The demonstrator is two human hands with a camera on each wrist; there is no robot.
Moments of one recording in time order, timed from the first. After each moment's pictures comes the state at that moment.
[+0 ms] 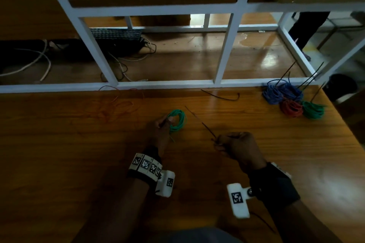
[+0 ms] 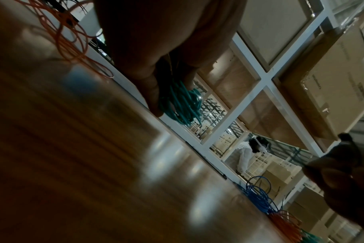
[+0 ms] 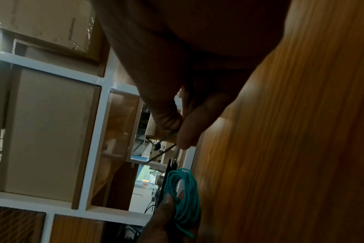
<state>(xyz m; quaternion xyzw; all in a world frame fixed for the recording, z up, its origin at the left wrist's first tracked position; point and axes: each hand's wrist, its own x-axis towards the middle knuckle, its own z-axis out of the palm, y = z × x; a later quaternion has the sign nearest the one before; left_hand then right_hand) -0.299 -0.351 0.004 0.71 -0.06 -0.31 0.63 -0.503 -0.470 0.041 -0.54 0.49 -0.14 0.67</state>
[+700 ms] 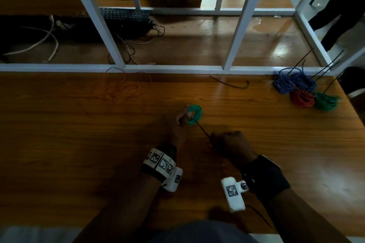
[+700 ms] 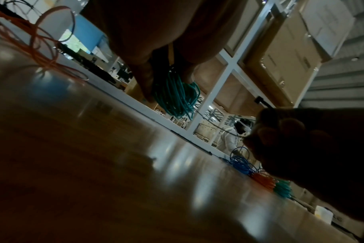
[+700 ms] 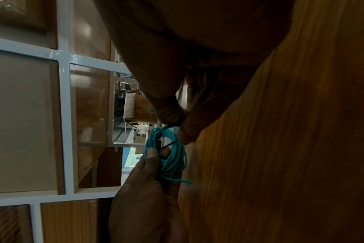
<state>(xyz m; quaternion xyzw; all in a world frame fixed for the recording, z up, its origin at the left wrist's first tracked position) -0.344 -0.346 0.000 0.71 -0.17 -0.30 0.61 -0.490 -0.440 0.020 -0.49 0.53 -0.04 0.69</state>
